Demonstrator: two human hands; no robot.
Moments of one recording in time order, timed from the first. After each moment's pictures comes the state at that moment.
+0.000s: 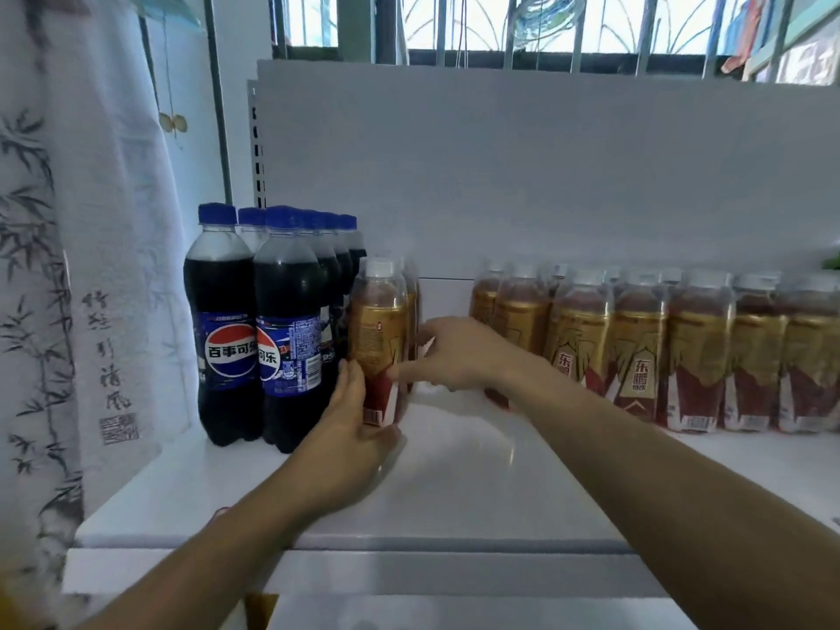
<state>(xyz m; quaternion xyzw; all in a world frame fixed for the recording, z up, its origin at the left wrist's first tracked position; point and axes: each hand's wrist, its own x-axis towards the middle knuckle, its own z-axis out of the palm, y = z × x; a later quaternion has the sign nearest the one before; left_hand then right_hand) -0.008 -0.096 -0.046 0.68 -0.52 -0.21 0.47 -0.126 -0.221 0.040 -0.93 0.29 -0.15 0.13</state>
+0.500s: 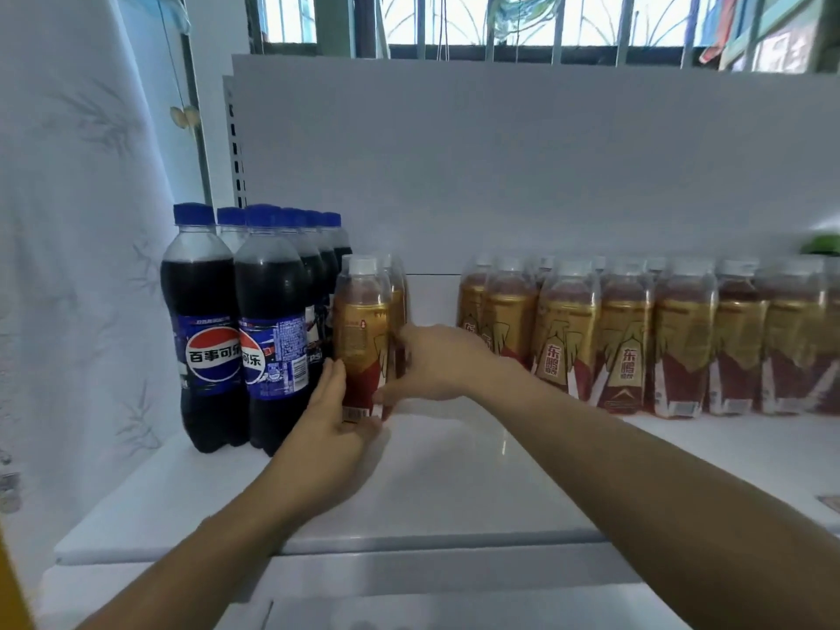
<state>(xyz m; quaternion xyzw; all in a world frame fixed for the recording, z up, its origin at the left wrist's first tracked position) -0.015 -0.088 -0.037 0.67 -0.51 -0.18 0.50 -0.115 -0.219 0.026 -0.94 0.30 -0.14 0.03</state>
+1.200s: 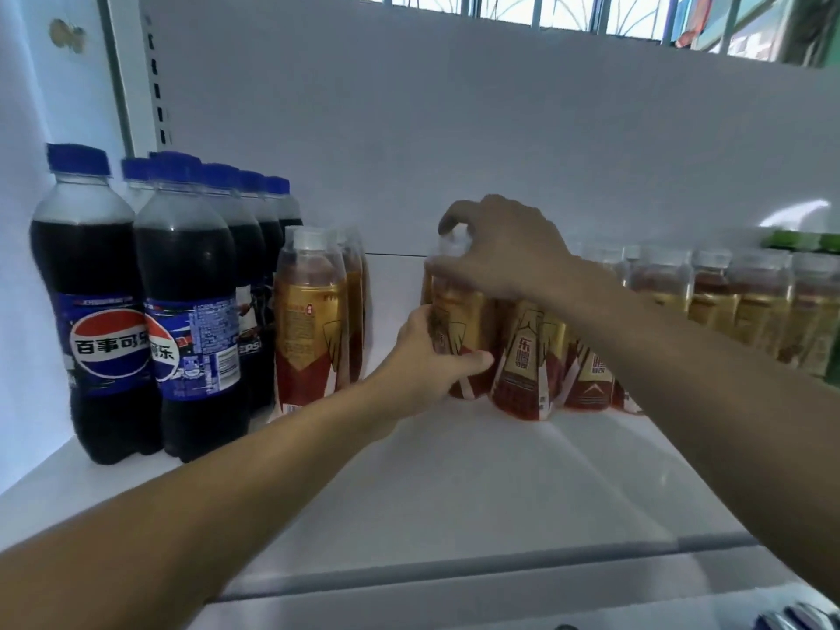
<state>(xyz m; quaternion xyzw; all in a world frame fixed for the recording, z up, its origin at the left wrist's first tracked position) -0.076 -0.199 -0.003 0.60 -0.56 -0.29 0.50 -0.177 -0.270 0.096 -0.88 0.38 -0.29 -0.09</state>
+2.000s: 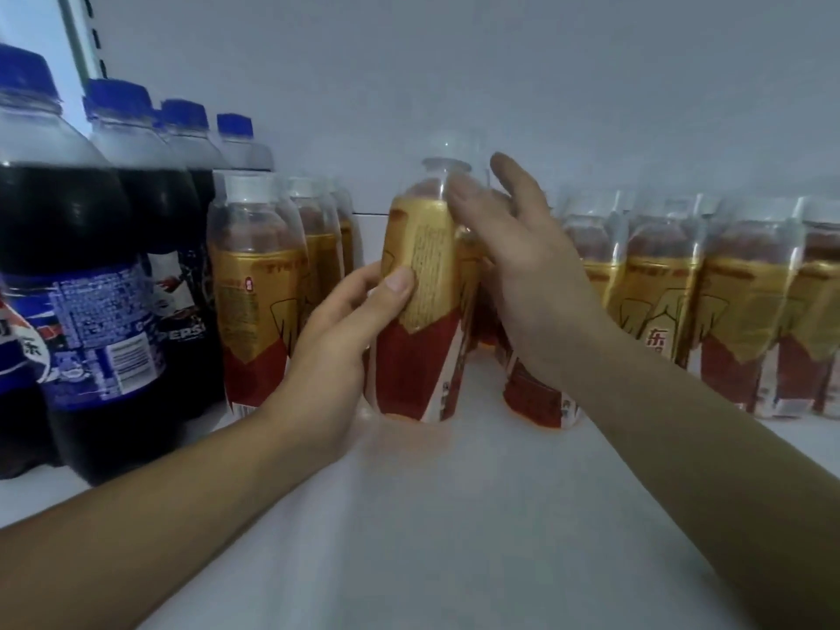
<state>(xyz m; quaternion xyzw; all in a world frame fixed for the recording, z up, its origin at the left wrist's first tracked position) -0.057 -0.199 -0.018 0.42 -0.47 -0.32 0.71 -0.175 -0.288 0.025 -0.71 0.16 -0.48 0.49</state>
